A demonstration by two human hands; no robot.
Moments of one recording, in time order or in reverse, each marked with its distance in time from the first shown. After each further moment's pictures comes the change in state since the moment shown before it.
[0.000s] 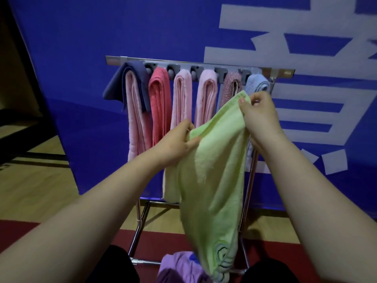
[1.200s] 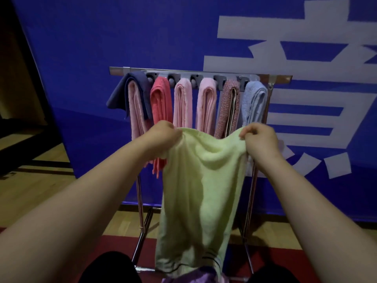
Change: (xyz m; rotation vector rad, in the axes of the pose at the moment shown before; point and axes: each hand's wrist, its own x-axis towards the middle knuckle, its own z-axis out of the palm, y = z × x) left_hand 0.009 0.011 -0.040 -0.065 0.021 -0.383; right_hand -0.017 0.034 -0.015 -0.239 -0.018 0.070
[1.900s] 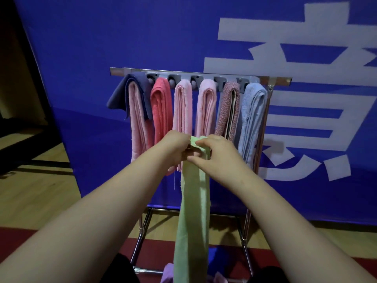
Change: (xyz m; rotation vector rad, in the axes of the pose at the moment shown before) left_hand -0.012 0.023 0.035 -0.518 -0.045 -0.248; right_hand -0.062 -0.037 0.034 -0.386 -0.386 -0.524
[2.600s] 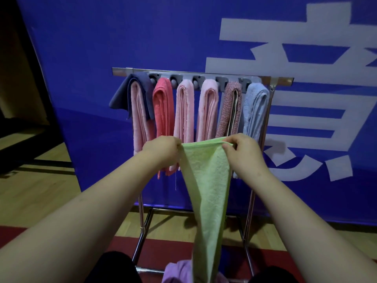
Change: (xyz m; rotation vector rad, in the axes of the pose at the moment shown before) left_hand 0.029 -0.027 -0.041 1.298 0.077 0.396; right_hand 0.006 0.046 -0.004 0.119 0.229 0.248
